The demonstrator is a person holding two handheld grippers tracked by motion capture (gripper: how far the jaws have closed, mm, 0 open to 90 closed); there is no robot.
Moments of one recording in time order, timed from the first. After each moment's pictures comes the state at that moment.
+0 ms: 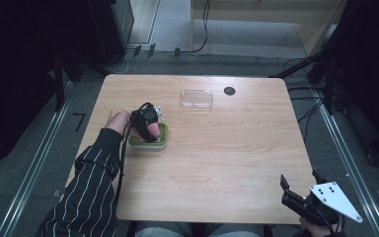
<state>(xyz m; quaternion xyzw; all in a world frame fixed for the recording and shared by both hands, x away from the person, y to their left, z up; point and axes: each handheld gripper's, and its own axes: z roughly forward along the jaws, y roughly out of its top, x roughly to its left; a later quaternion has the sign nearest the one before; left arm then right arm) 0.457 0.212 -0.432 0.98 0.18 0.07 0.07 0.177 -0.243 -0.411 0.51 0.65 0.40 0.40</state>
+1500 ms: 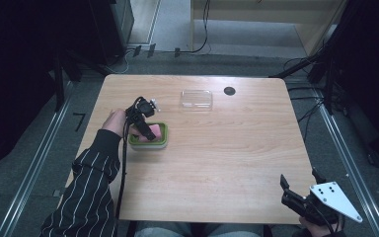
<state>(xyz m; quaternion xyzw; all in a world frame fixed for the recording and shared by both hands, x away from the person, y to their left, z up) 0.453 0.218 -0.405 0.94 0.32 0.07 0.08 0.178 -0.243 -0.411 0.51 0.64 0.40 0.40</state>
